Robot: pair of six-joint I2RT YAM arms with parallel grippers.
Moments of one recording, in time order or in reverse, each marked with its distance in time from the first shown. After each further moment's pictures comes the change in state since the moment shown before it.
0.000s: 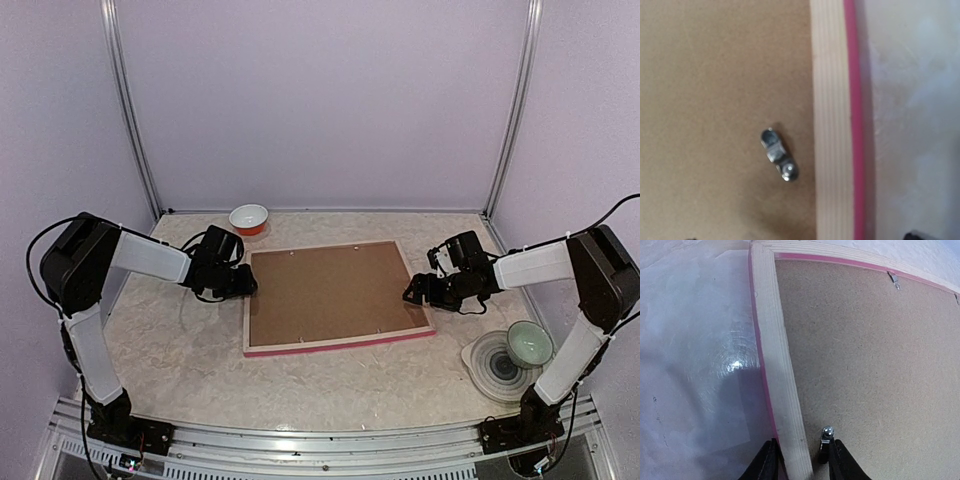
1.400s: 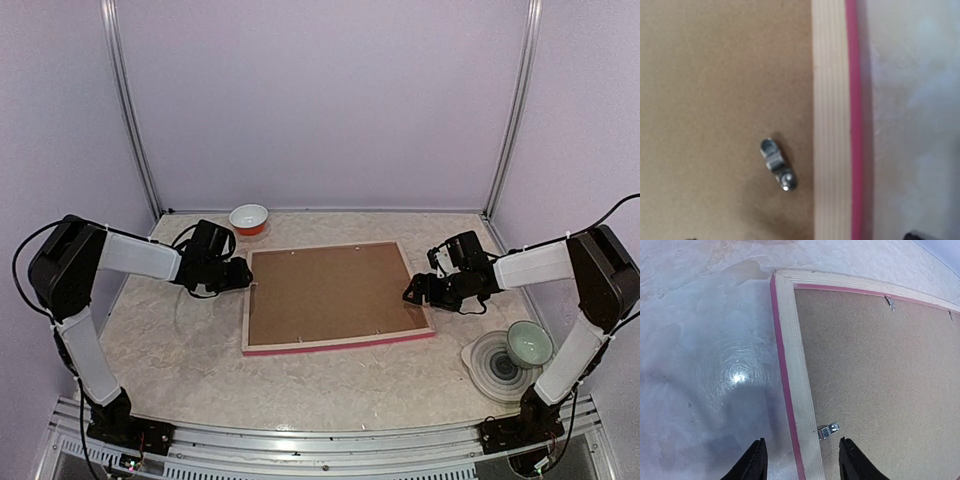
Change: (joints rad) left arm 0.024 -0.075 -0.026 0.009 -0.022 0.015; right arm 0.000 0.000 0.000 0.000 0.000 0.000
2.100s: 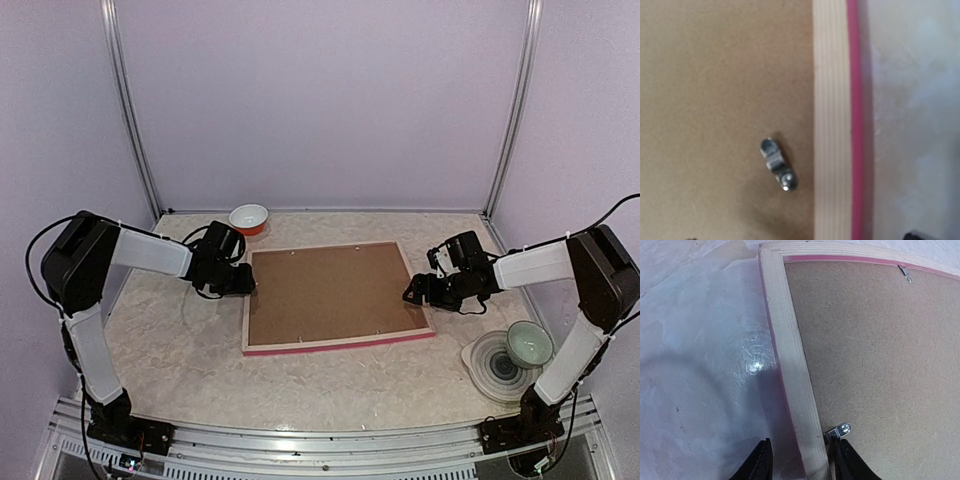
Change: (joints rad) left arm -0.027 0.079 0.082 -0.111 -0.034 0.088; right arm 0.000 0.001 0.000 0.000 0.000 -0.007
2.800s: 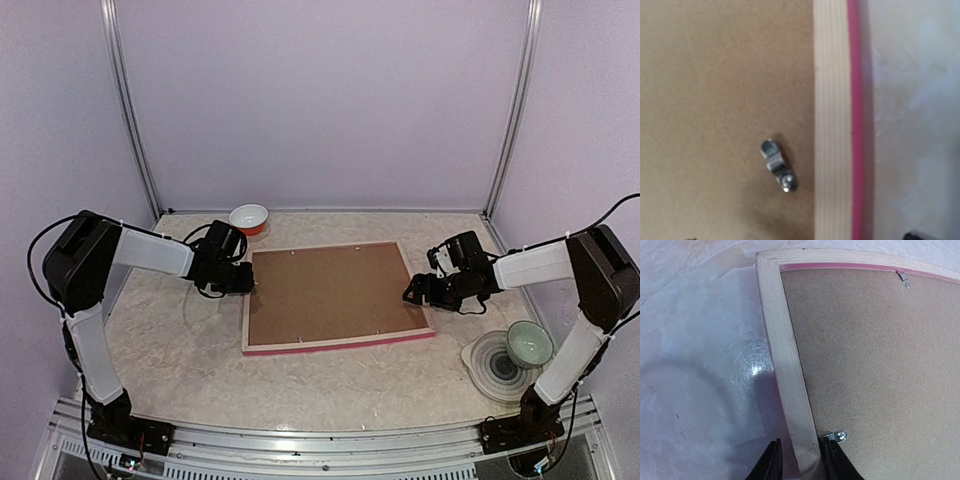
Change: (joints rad) left arm -0.003 0.012 0.013 0.008 -0.018 0.005; right arm 0.000 0.002 0.000 0.003 0.000 0.000
